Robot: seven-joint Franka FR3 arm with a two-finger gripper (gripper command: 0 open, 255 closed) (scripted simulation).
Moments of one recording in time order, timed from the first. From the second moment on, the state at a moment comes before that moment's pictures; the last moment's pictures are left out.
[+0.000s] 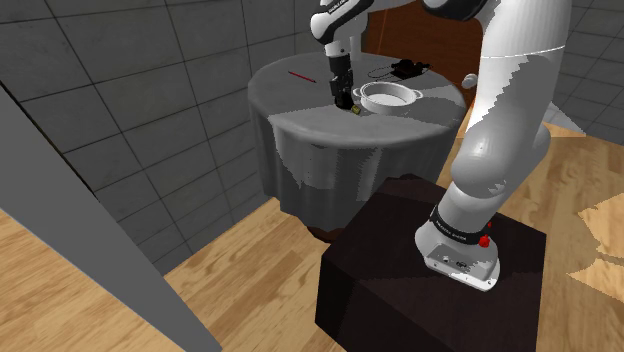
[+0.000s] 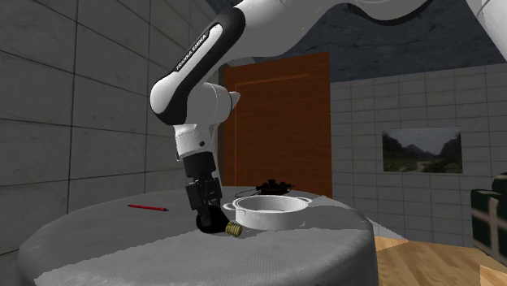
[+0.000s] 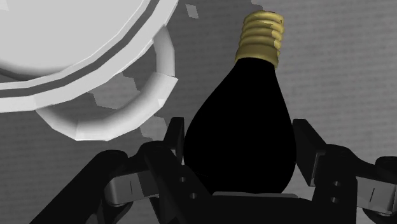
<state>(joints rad) -0.25 0.35 -0.16 -1.76 -0.06 1.85 -0.51</state>
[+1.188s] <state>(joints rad) -0.25 0.29 -0.16 -1.64 -0.06 1.67 -0.52</state>
